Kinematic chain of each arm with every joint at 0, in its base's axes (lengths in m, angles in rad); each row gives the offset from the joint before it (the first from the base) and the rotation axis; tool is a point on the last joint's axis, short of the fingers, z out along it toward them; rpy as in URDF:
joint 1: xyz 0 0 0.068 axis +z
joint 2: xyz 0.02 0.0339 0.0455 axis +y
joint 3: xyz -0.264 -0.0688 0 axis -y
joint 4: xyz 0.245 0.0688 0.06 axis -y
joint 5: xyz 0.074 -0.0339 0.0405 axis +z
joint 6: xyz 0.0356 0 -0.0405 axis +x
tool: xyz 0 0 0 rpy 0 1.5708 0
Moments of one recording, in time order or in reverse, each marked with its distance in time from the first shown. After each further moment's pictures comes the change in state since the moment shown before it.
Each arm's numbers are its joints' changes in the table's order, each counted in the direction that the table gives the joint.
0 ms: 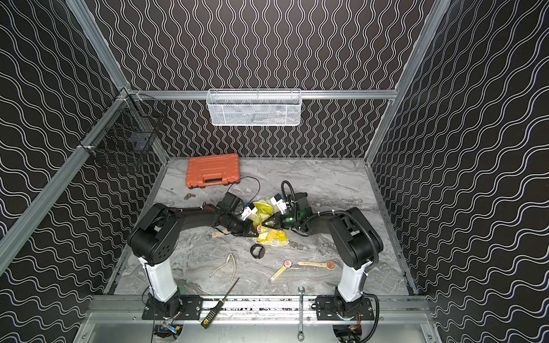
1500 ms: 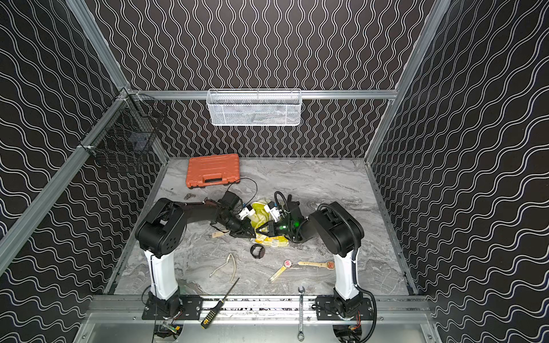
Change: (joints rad) left arm 0.032 0.082 0.070 -0.134 -0.069 -0.018; right arm 0.058 0.185 -0.069 0.309 -0.062 -0.017
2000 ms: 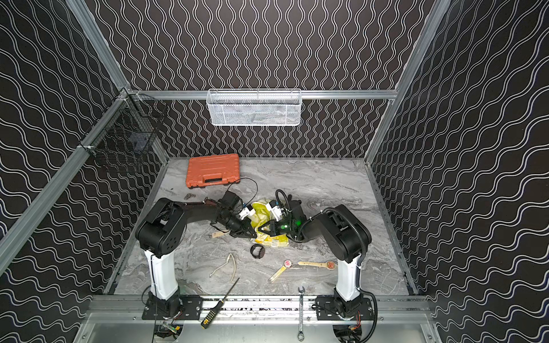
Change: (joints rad) left arm 0.000 0.001 0.005 -0.010 -0.004 0.023; right arm -0.005 -0.095 0.029 -0.090 -0.030 -0.031
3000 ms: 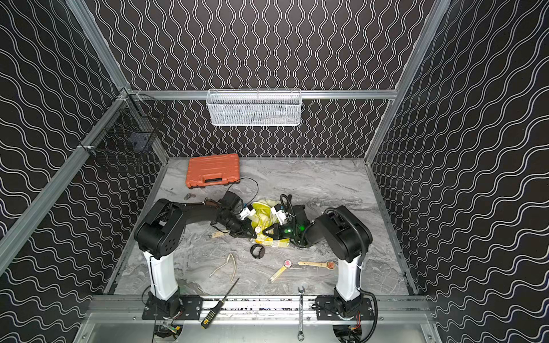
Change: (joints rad) left arm -0.005 -0.021 -0.010 -0.005 0.036 0.018; right arm -0.019 -0.047 -0.107 -0.005 -0.061 0.022
